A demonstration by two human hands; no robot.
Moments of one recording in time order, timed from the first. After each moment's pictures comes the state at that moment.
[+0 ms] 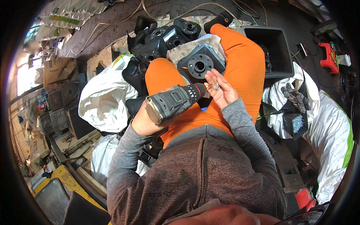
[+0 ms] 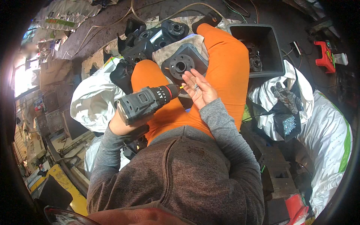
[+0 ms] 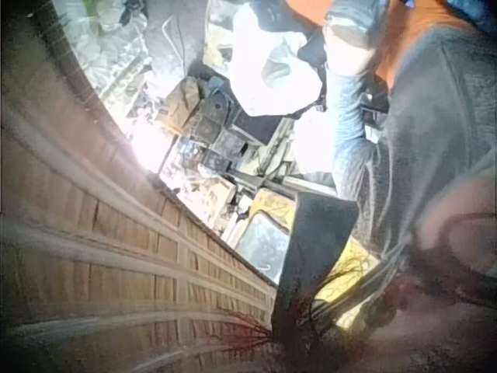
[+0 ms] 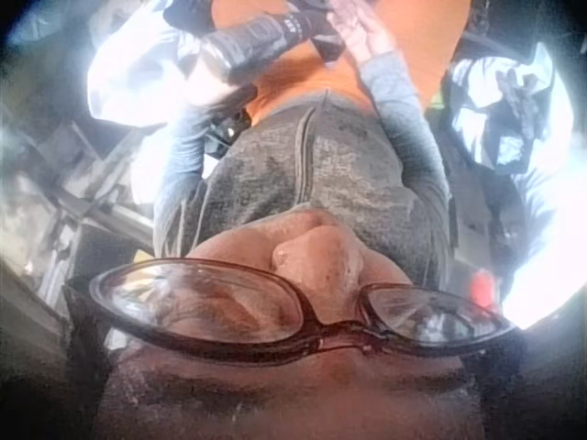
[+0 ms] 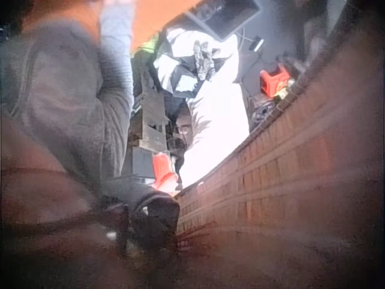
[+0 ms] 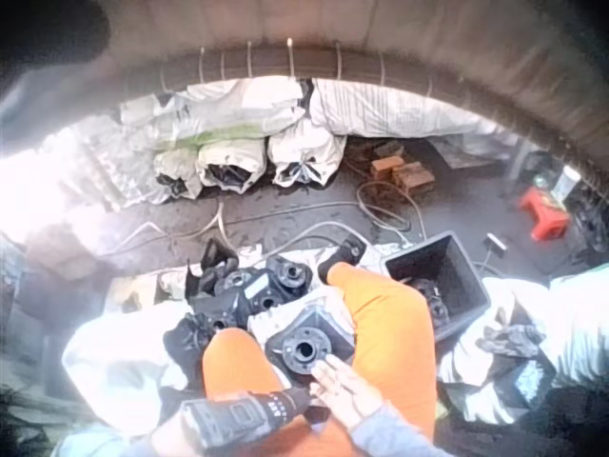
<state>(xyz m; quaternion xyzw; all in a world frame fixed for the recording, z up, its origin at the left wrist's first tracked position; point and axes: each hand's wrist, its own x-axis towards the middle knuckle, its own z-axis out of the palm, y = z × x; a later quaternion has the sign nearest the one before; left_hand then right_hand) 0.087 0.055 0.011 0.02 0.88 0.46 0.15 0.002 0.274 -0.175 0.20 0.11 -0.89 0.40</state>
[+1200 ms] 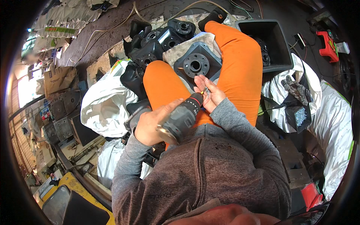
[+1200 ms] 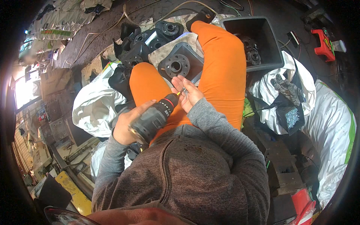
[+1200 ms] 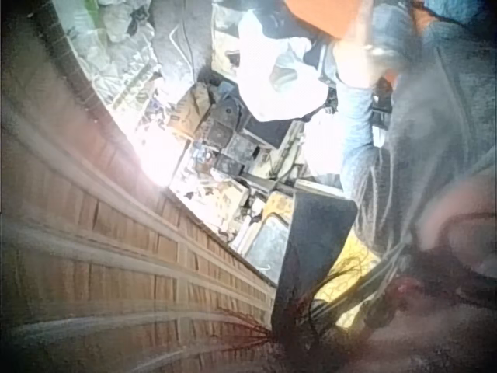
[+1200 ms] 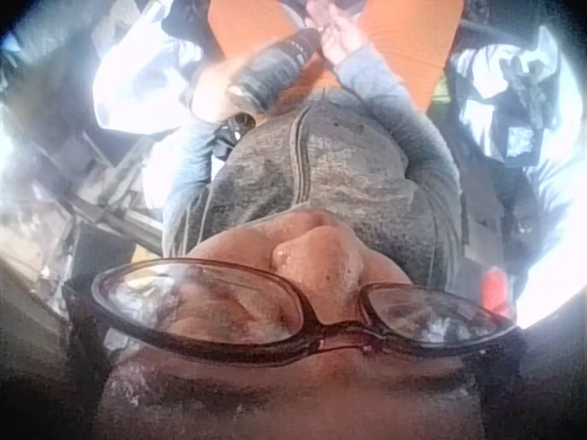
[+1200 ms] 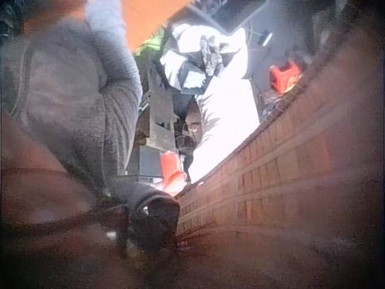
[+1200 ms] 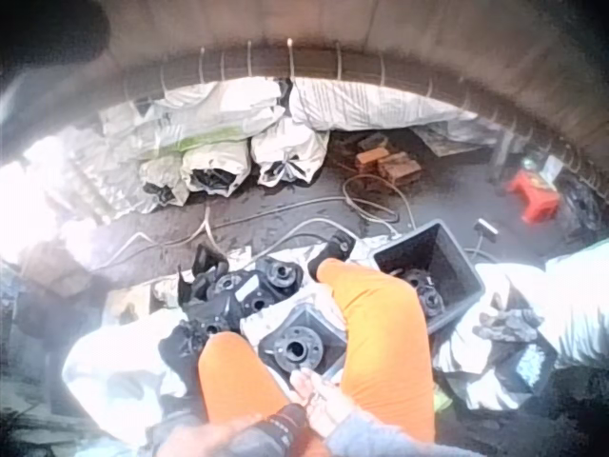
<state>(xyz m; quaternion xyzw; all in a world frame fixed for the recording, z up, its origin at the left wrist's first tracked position) 0.098 0.069 0.017 0.02 0.92 0.33 0.21 0.018 0.243 -0.154 0.35 0.15 -0.83 0.40</state>
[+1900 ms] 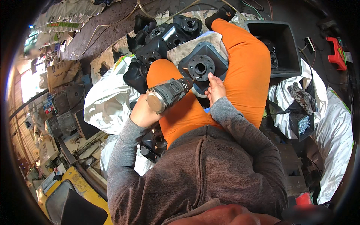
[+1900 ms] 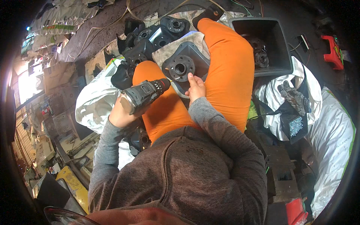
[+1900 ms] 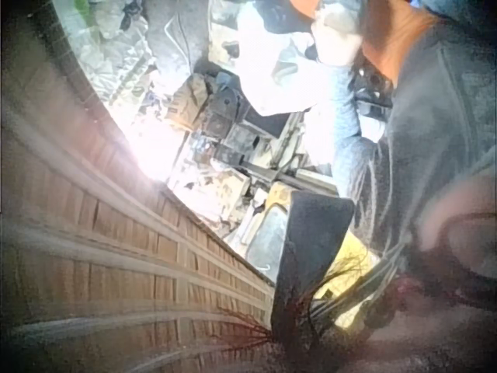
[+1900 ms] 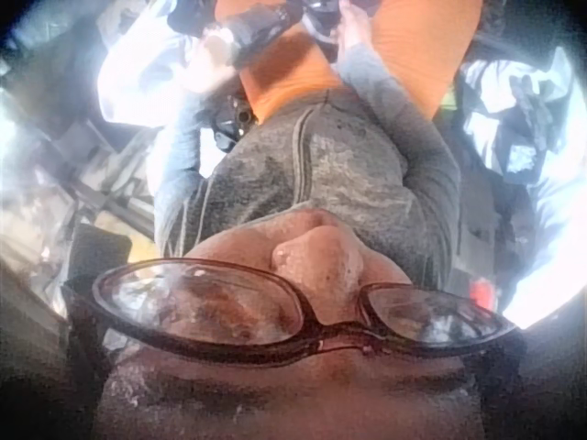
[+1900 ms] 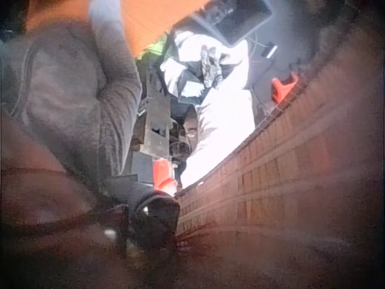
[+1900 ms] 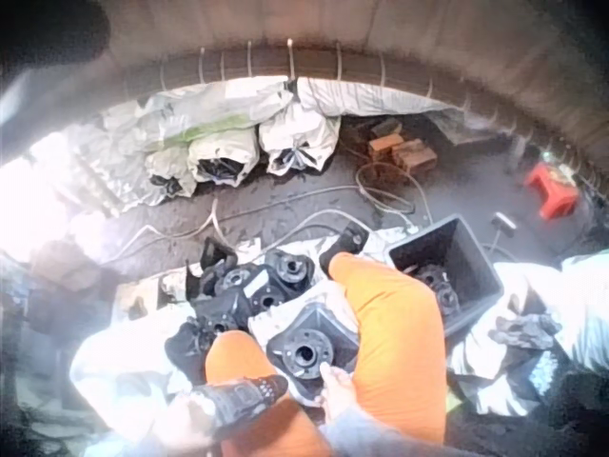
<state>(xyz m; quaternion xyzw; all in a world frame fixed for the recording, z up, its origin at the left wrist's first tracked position) 0.057 0.037 -0.007 -0.08 0.91 0.35 0.21 0.006 0.216 -0.201 0.38 0.42 -0.75 0.35</state>
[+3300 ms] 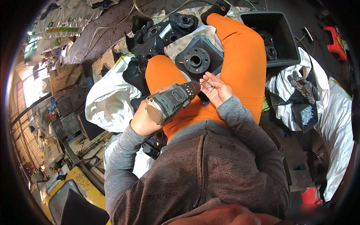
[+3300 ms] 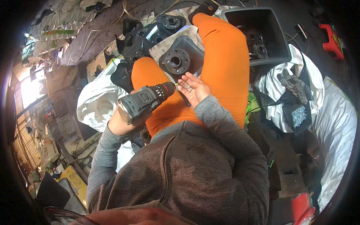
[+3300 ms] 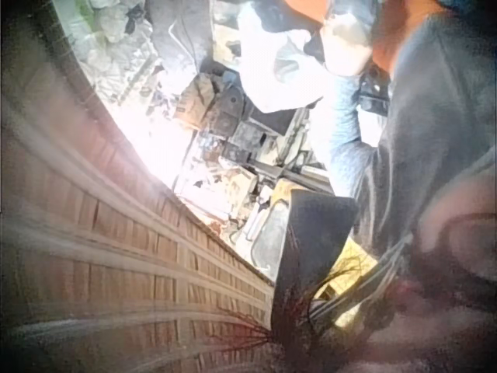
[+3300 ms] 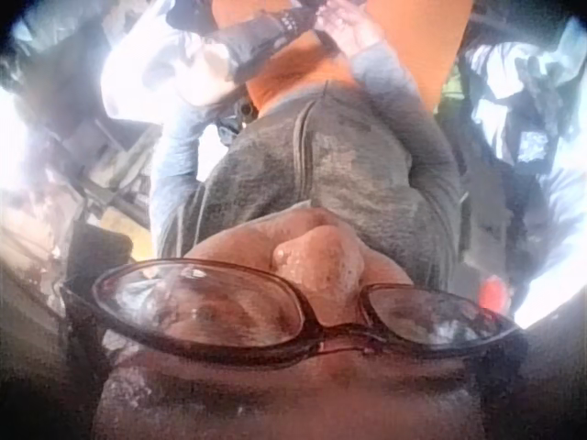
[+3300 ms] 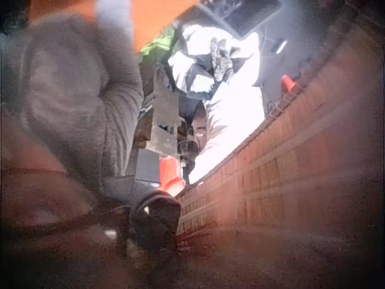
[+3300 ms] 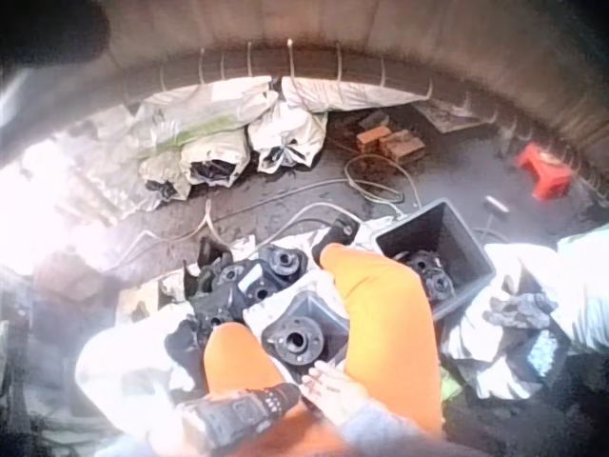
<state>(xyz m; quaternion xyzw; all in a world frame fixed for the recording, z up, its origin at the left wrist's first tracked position) 0.068 0.071 0.019 0.00 0.91 0.35 0.23 0.018 0.261 -0.187 0.35 0.18 -0.82 0.42</state>
